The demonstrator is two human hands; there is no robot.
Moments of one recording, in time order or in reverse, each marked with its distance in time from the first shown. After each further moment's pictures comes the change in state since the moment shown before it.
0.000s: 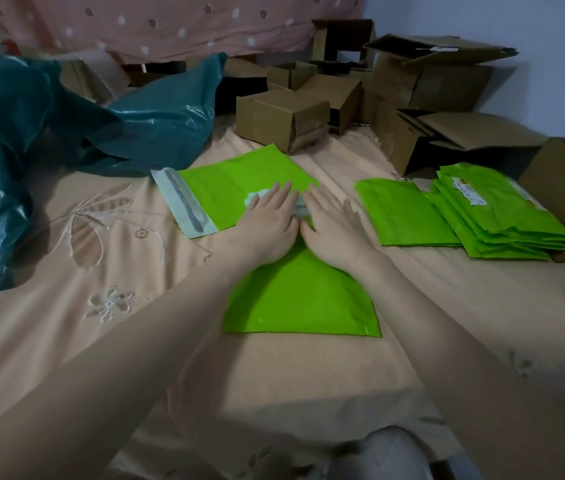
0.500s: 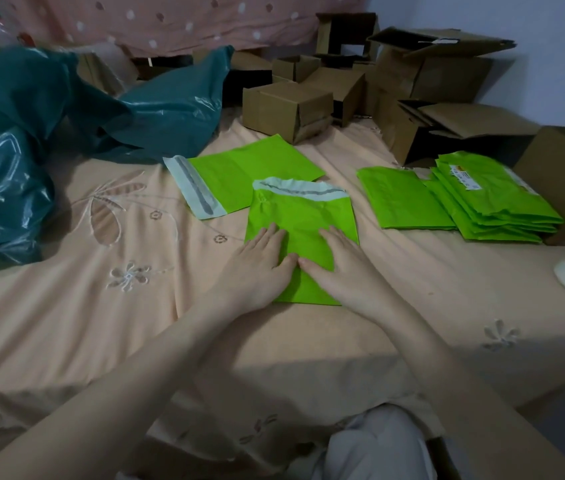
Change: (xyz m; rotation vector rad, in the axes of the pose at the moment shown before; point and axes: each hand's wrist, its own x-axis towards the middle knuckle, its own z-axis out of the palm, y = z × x) left_hand -0.098 0.015 -0.001 -0.192 -0.056 -0.074; right_hand -0.096 -0.021 0.001 0.376 -0.094 0.132
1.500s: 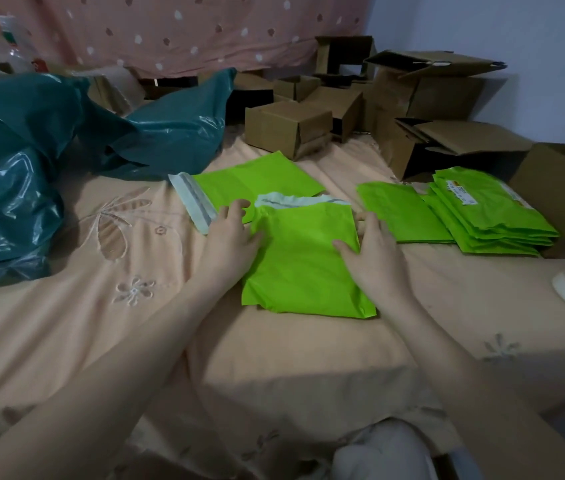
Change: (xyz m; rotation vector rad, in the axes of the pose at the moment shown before) left_hand 0.037 -0.036 -0.018 -0.271 0.406 -0.130; right_hand 0.022 0.014 -0.021 -0.118 0.442 0.154
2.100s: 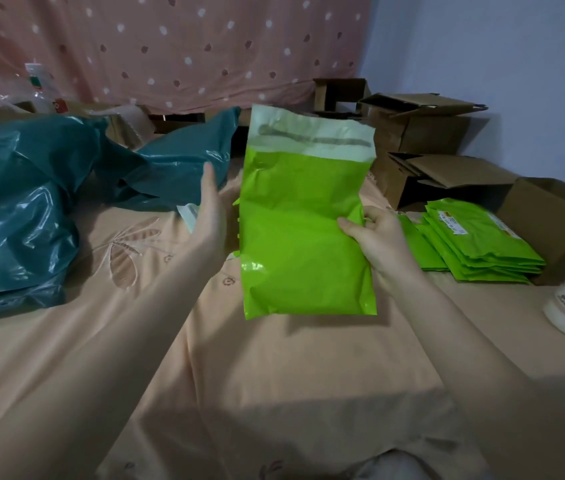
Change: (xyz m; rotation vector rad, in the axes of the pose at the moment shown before) left_hand 0.029 0.059 -0.064 -1.115 -0.197 -0.350; right_hand 0.033 -0.038 -0.044 0.991 -0.115 0.097
